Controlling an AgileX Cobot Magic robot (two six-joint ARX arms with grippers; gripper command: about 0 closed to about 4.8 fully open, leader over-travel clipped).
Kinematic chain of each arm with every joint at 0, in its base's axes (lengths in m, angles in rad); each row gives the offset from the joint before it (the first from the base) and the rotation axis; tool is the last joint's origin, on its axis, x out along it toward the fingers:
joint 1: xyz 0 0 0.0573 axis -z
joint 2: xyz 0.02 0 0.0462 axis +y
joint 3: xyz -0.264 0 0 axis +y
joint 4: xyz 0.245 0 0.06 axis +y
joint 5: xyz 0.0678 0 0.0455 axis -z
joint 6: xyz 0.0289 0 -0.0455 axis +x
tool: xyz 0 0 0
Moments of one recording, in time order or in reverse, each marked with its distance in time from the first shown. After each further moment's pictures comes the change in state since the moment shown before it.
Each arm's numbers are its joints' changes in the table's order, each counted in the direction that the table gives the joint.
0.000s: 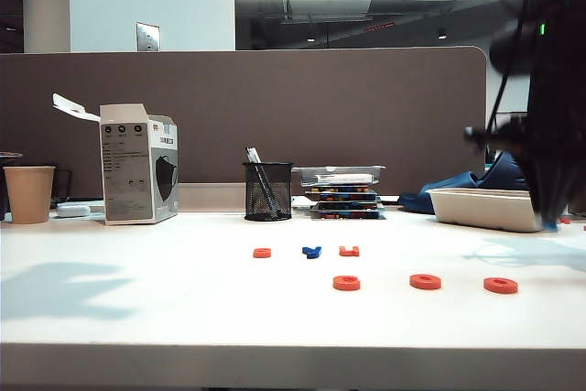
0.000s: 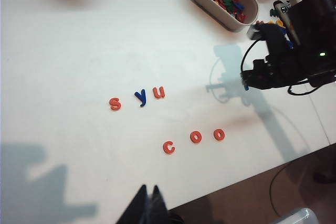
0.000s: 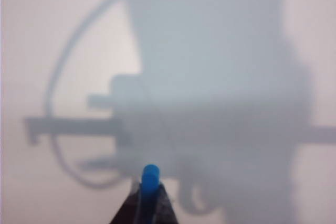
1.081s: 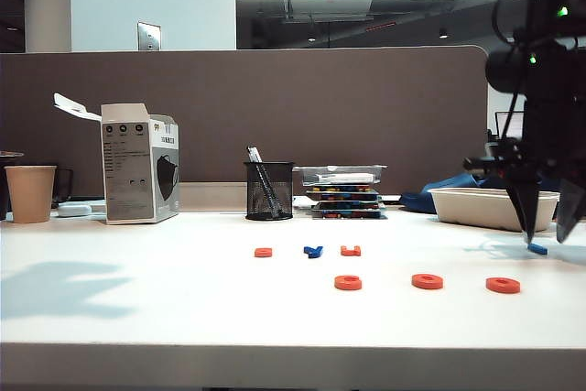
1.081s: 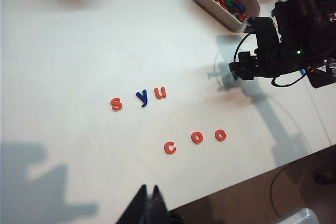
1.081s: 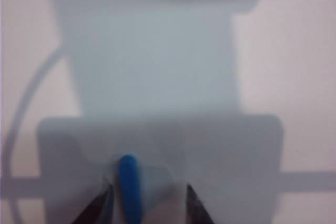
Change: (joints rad) left arm 0.000 0.000 0.000 0.000 0.000 0.000; right arm 0.017 0.097 0.002 -0.179 0.110 0.002
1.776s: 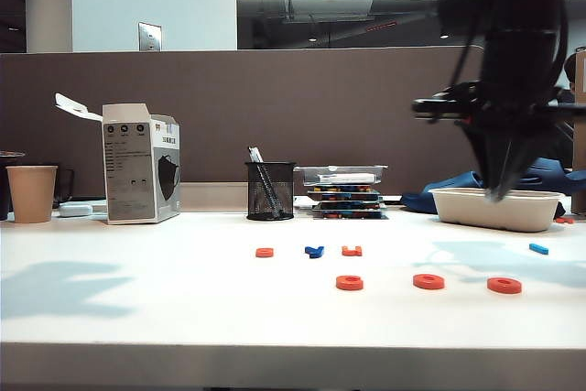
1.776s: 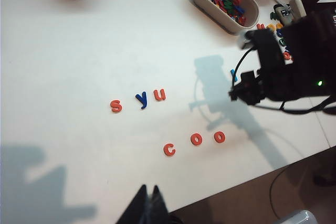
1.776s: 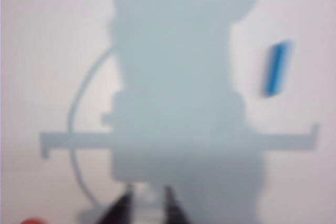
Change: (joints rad) left arm 0.000 0.000 0.000 -0.008 0.000 0.000; right arm -0.195 -0.231 0.103 0.079 -0.003 0.064
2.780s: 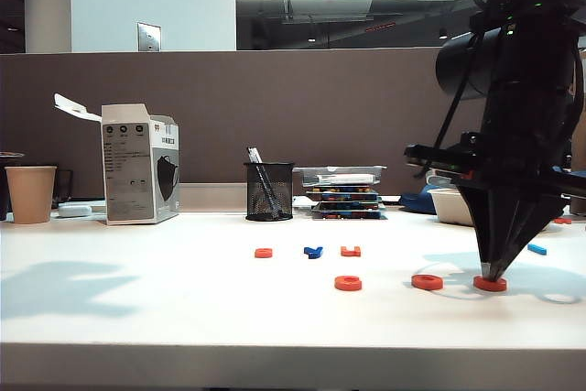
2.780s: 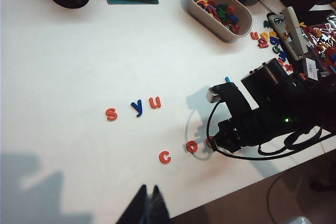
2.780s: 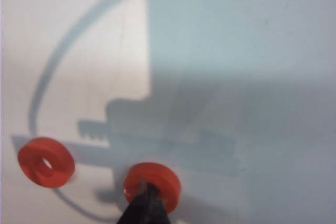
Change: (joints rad) left arm 0.000 0.000 0.000 -0.031 0.000 0.000; right arm -0.054 0.045 0.179 0.001 -0.237 0.013
